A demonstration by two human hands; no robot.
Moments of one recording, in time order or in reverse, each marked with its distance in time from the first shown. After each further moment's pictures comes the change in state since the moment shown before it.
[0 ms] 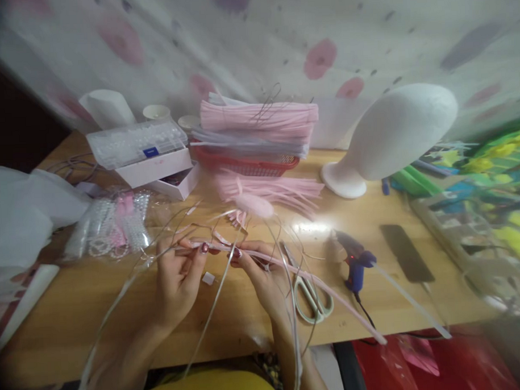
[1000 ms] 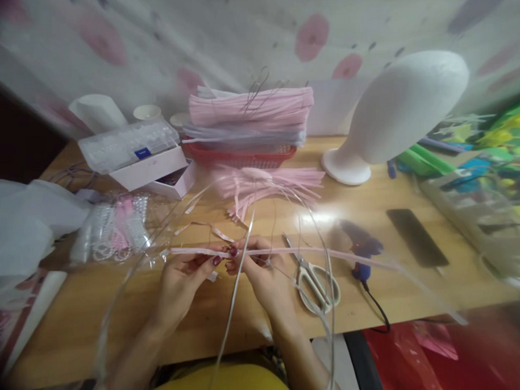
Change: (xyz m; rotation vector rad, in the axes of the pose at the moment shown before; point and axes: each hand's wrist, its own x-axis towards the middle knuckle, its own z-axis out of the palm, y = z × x) left_hand 0.002 0.005 -0.001 -0.242 -0.158 -0.258; right_hand -0.001 0.005 0.004 0.056 -0.021 0.022
